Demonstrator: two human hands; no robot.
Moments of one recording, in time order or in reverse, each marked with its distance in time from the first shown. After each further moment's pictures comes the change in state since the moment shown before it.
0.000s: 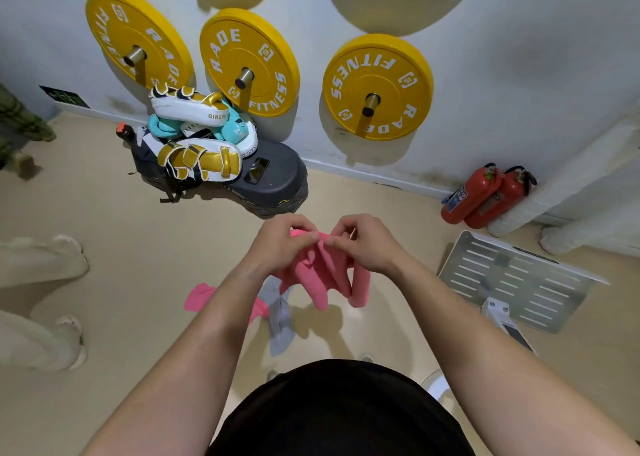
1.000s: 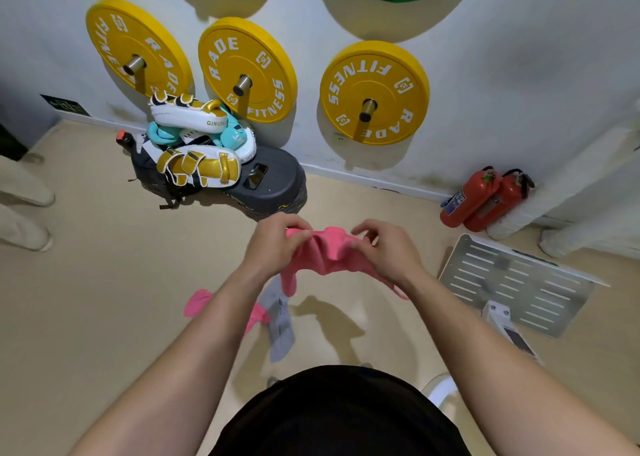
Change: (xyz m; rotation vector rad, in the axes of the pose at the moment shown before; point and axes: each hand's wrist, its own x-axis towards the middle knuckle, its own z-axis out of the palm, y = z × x) left_hand 0.002 0.009 0.001 0.047 0.125 0.046; right_hand -0.014 0.033 -0.015 -0.182 0.202 0.119
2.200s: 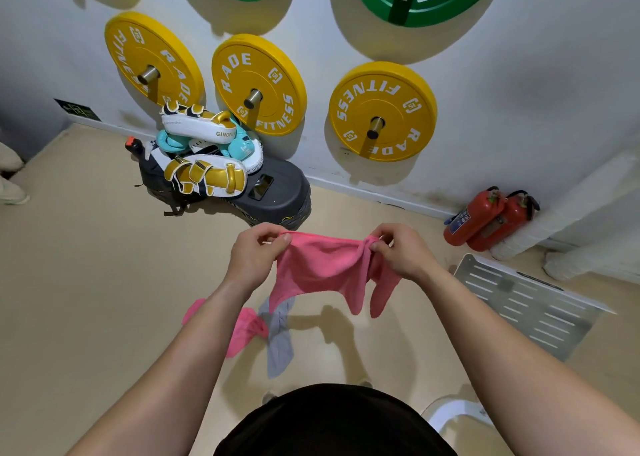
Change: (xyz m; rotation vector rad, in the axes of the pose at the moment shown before) left_hand 0.006 -0.039 -0.020 -0.395 0.183 -0.219; right_hand 0.041 -0.001 -0.024 -0.017 -0.097 0.067
